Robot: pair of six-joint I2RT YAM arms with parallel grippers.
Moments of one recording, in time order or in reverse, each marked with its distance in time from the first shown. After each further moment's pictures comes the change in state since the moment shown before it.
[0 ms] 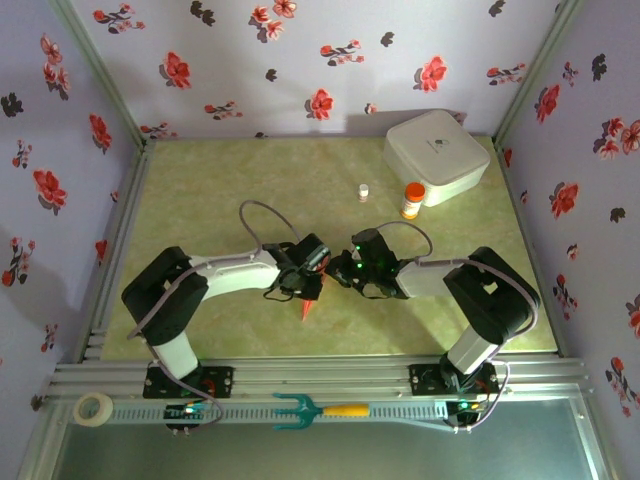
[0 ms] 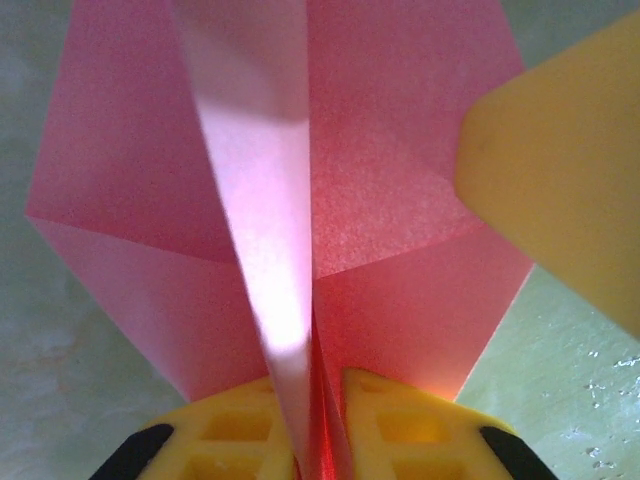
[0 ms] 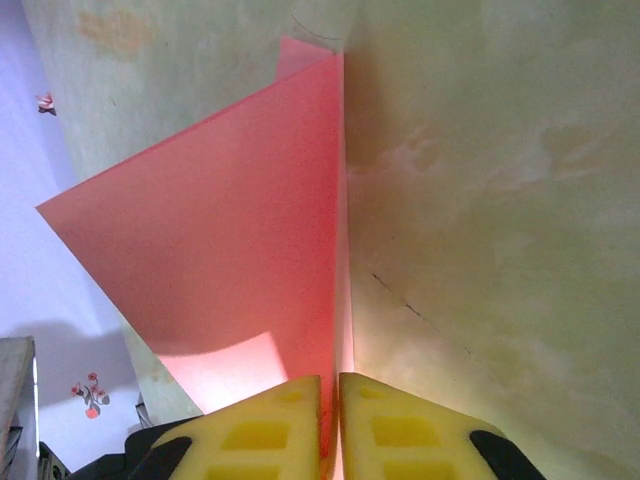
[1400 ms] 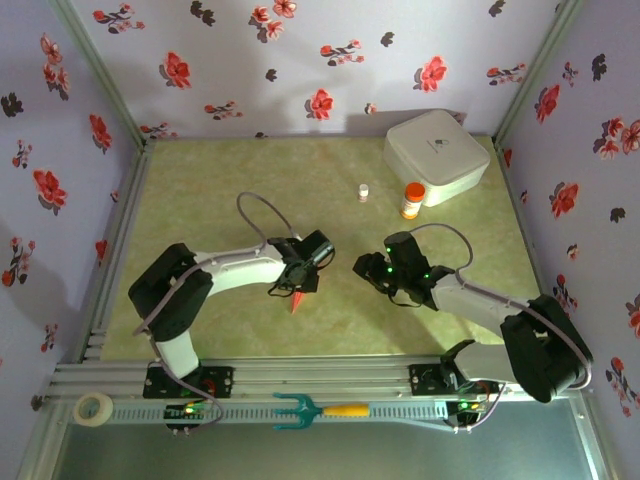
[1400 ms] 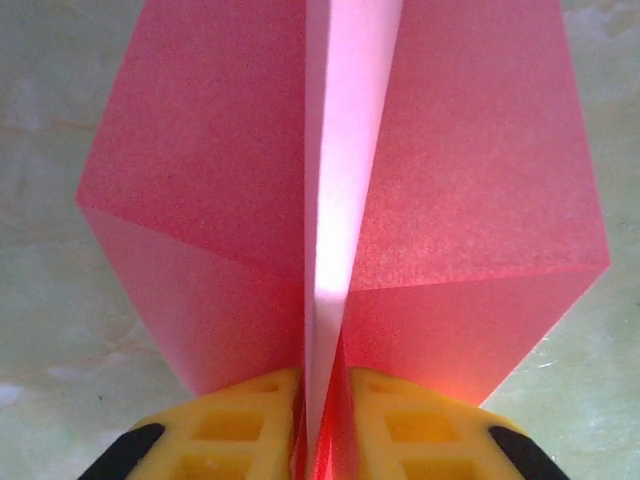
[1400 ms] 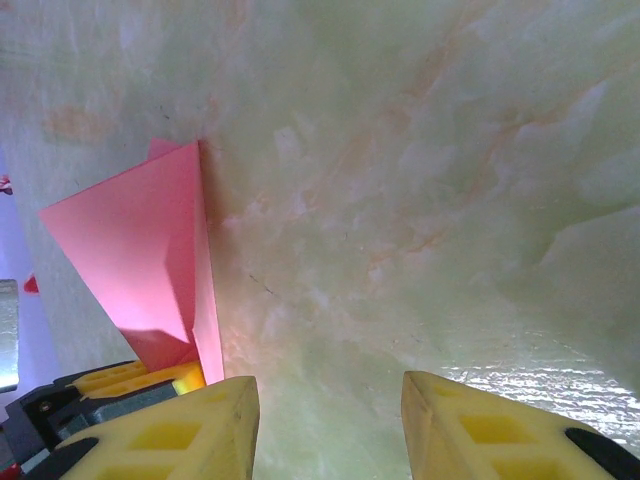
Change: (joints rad) left arm -0.002 0.047 0.087 -0.129 -0.192 -0.131; right arm -0.121 -0.372 -0.111 -0.334 0.134 -0.098
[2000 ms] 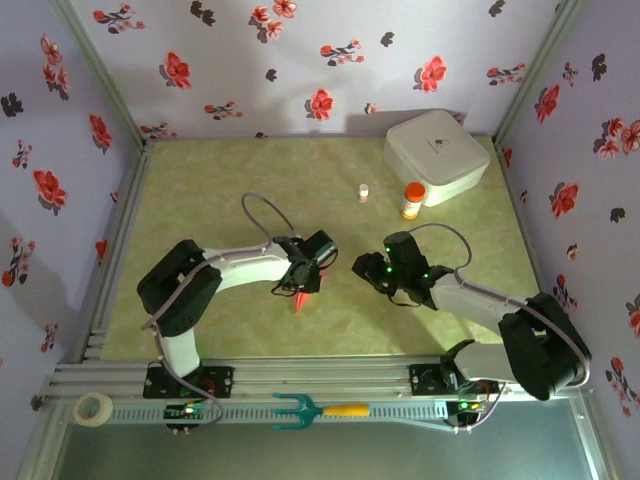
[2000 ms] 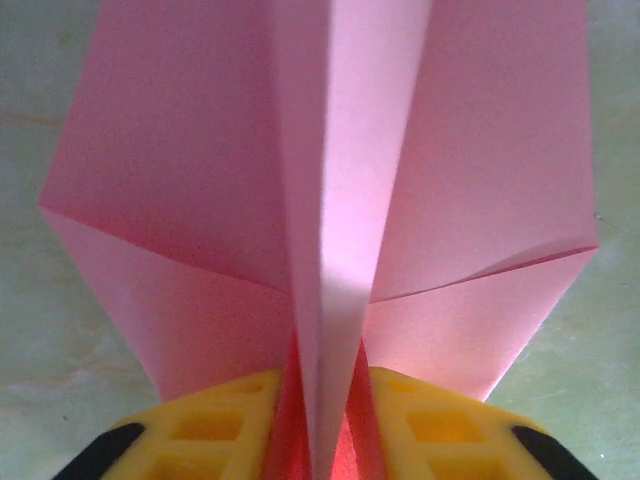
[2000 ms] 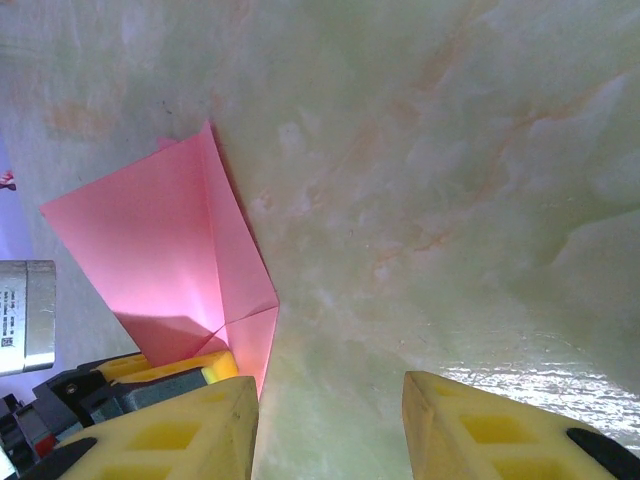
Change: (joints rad) left arm 0.003 0.045 0.026 -0.005 0.015 -0.033; right arm 0.000 0.012 -0.002 0.018 -0.014 0.001
